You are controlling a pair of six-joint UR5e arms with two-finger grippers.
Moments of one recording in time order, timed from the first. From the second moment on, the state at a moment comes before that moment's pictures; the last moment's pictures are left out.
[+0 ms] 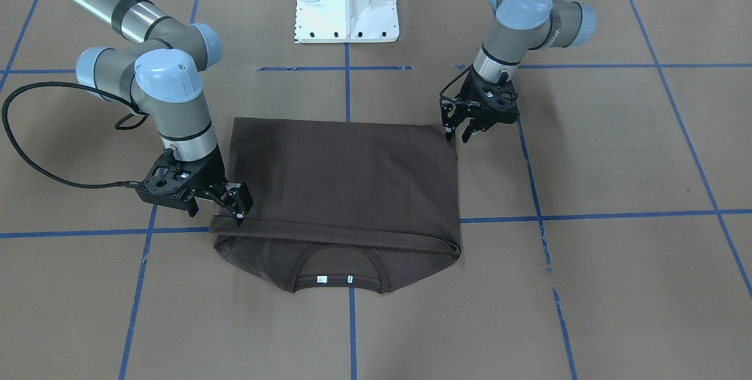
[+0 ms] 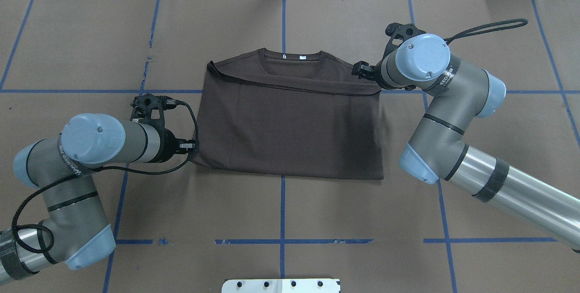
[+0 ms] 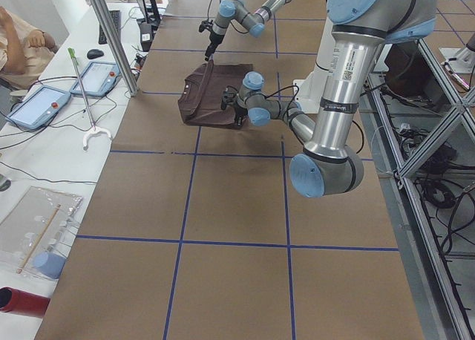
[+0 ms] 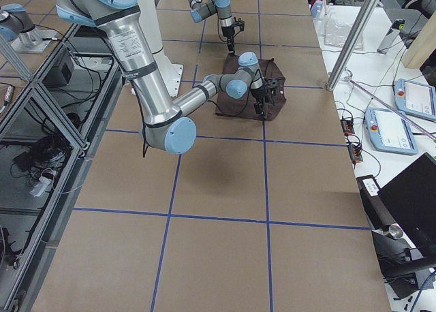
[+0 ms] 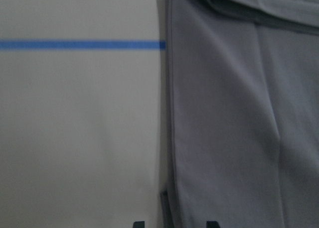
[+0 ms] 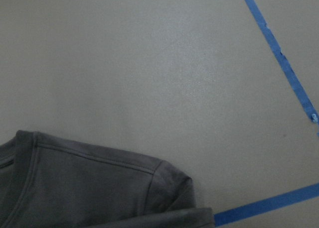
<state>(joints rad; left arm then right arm) -0.50 -1.84 -1.78 -2.10 -1.74 -1.24 0.70 -1.07 1.55 -1.23 1.68 1.38</state>
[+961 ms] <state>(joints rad) -0.48 -1.84 -1.78 -2.10 -1.73 -1.26 0.71 -1.07 1.55 -1.23 1.68 1.37</state>
